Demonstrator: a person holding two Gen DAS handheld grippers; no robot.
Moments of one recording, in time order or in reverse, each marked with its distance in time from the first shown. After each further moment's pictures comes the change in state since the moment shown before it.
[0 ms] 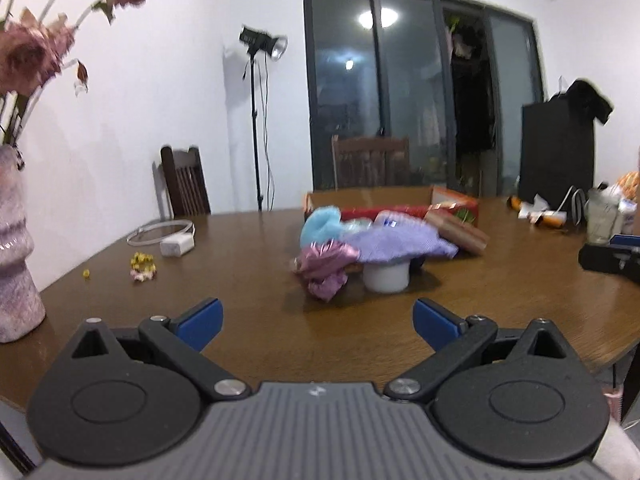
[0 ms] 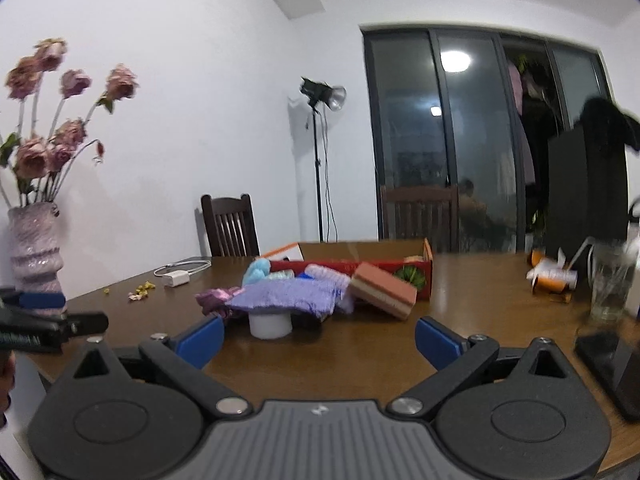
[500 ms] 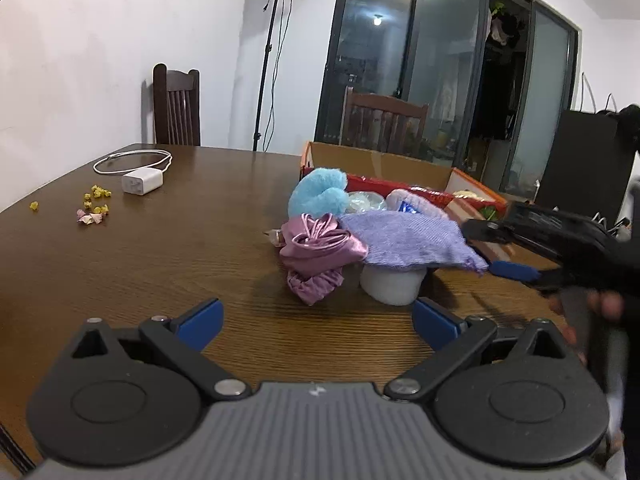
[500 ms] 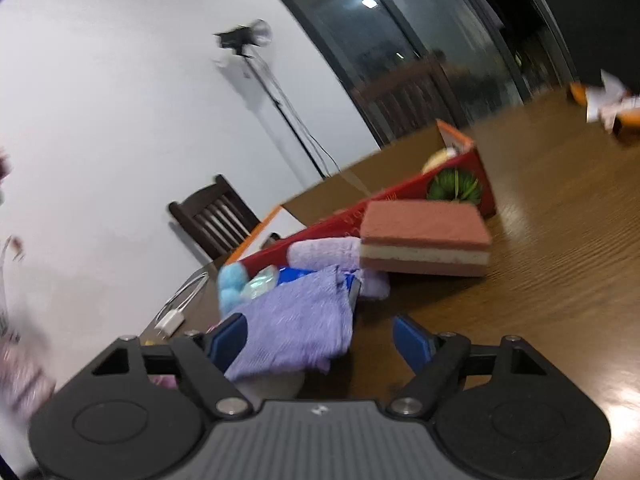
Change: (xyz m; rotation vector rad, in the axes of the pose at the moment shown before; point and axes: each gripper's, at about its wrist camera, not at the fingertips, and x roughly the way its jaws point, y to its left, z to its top) left arm 0.099 0.014 0.020 -0.186 0.162 -0.044; right arm 0.218 -0.054 0.011 0.488 0.215 0.092
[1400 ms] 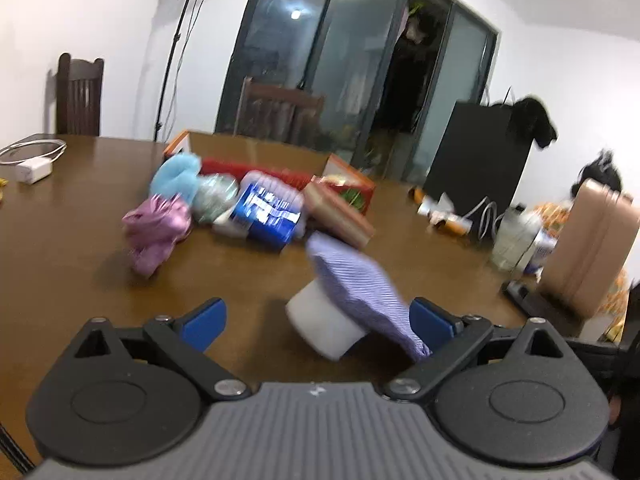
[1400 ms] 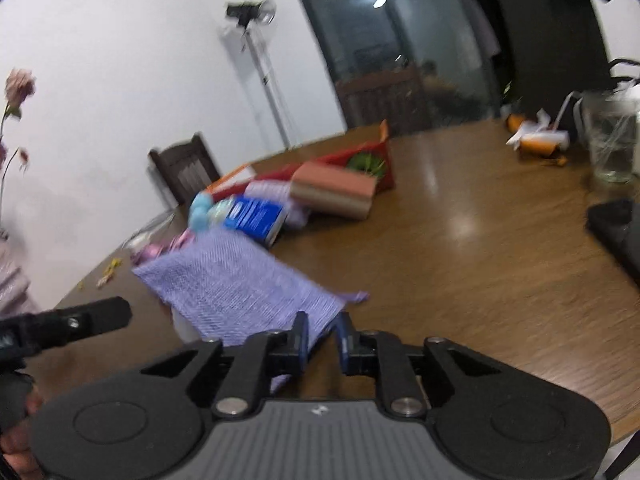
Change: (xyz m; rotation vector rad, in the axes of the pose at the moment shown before) left arm -0.026 -0.065 -0.013 0.008 0.011 -0.326; right arm -0.145 -0.014 -0.059 -0.197 0.006 -0.160
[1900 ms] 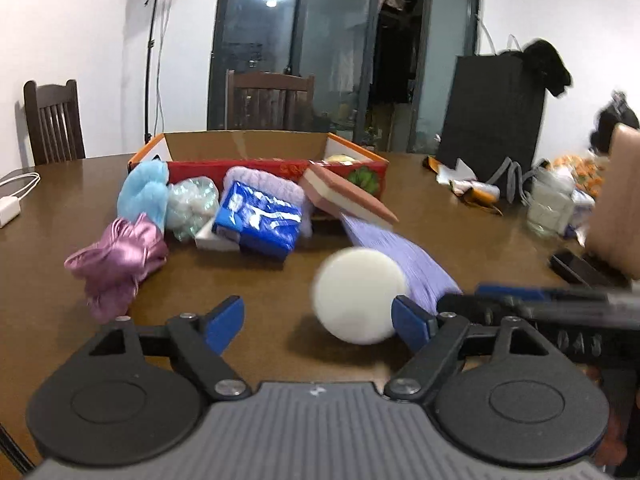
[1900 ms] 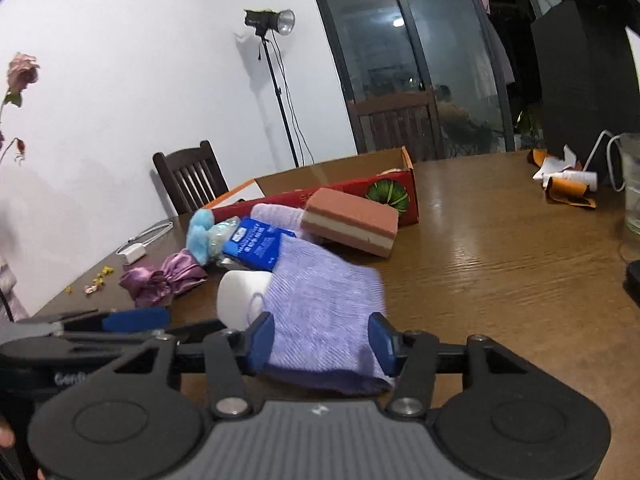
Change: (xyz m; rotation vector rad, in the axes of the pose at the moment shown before) left arm 0.086 -0.003 0.013 0.147 0.060 0.058; right arm 0.046 0.016 0.020 -0.090 -0.018 0.013
